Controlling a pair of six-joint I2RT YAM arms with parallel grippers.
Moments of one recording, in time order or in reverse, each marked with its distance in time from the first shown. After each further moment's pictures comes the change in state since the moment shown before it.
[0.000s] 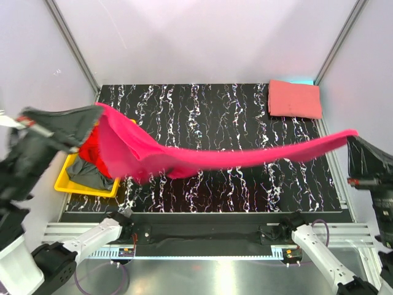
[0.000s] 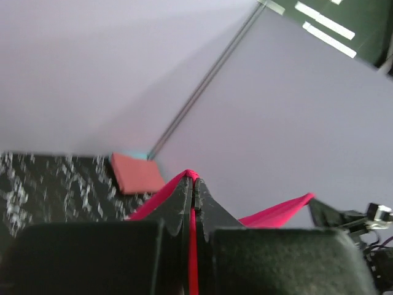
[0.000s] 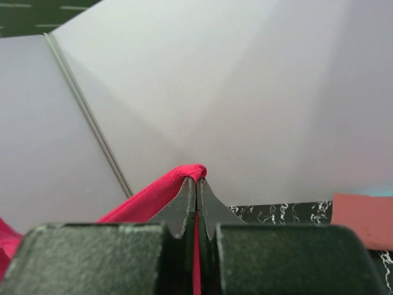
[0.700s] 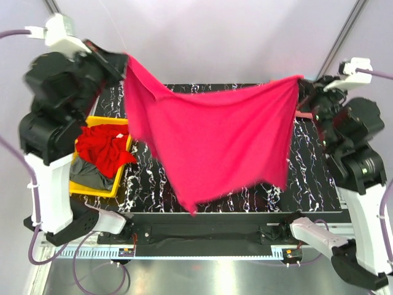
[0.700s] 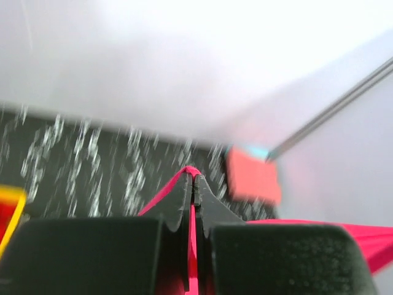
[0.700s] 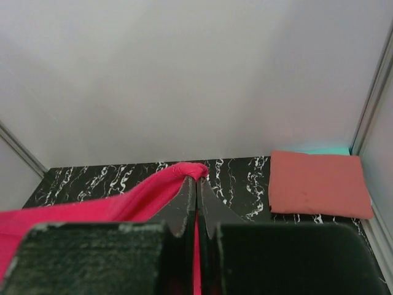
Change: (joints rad) left arm 0.005 0.489 0.270 -0.135 -0.339 0.179; right arm 0.000 0.436 0.026 0.089 0.137 -0.153
